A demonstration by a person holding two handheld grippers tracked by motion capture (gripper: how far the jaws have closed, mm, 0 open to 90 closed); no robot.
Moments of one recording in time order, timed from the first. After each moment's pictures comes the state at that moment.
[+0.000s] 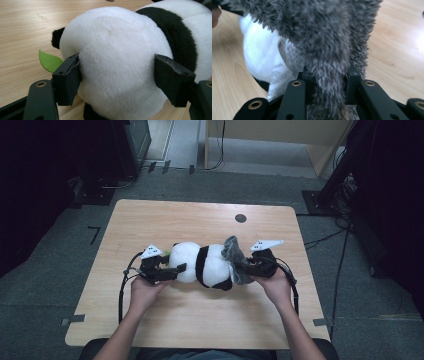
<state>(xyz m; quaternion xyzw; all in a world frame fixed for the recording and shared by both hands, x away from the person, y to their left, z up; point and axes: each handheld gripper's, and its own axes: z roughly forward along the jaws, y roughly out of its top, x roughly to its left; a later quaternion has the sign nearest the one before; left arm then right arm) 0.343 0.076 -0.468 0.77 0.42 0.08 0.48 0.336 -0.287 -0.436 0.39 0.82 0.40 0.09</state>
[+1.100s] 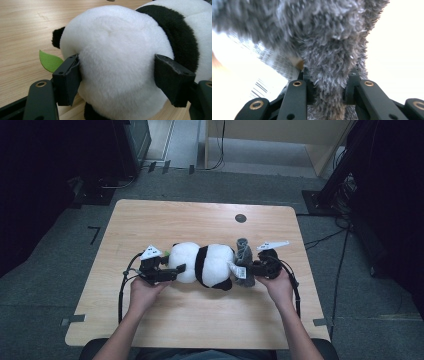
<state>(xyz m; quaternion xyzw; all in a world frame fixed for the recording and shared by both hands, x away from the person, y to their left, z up) 0.341 0.077 -0.470 0.77 0.42 0.09 0.48 0.344 -0.309 -0.457 0.45 0.79 0.41 0.04</state>
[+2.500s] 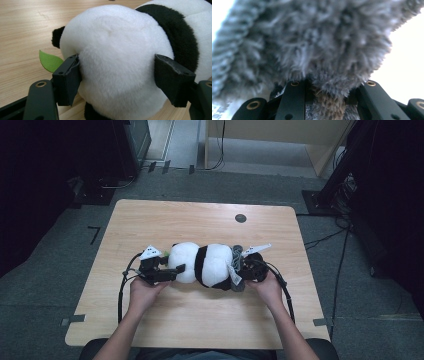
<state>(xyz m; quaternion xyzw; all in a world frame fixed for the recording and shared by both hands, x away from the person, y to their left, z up) 0.342 0.079 -0.471 0.77 0.42 0.08 0.48 0.354 -0.277 -0.487 0.43 0.83 0.37 0.02</state>
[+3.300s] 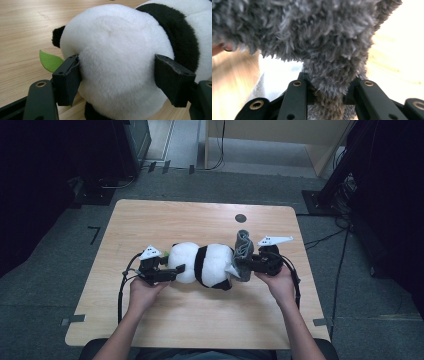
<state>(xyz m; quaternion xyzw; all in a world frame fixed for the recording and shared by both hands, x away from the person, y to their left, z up) 0.341 0.079 -0.471 0.77 0.42 0.08 0.48 0.337 -0.300 -0.422 0.40 0.79 0.46 0.06</state>
